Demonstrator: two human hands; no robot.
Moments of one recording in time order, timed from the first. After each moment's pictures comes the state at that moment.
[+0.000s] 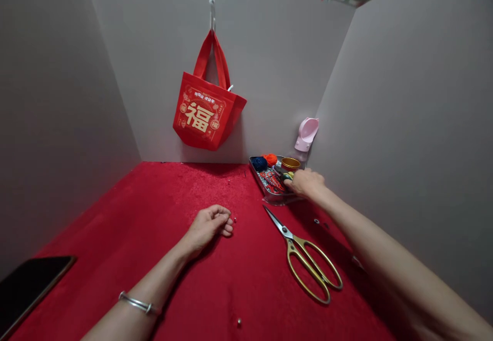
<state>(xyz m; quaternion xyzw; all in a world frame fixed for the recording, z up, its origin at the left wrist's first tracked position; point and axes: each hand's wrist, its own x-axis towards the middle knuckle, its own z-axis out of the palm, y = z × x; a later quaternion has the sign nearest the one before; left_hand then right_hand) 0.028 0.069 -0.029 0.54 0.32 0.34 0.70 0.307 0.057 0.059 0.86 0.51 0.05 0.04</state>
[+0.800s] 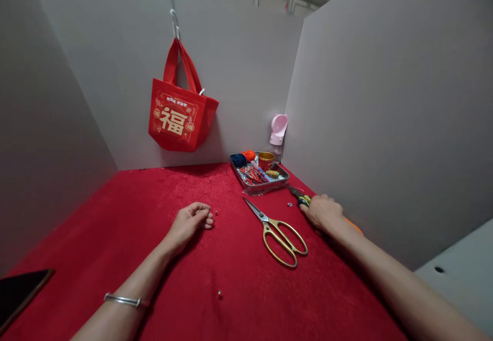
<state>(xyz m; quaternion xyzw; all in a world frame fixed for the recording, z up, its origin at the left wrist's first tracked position) 0.030 0.065 -0.028 0.56 0.35 0.36 0.66 0.350 -0.077 0.004 0.91 0.41 0.07 0.06</state>
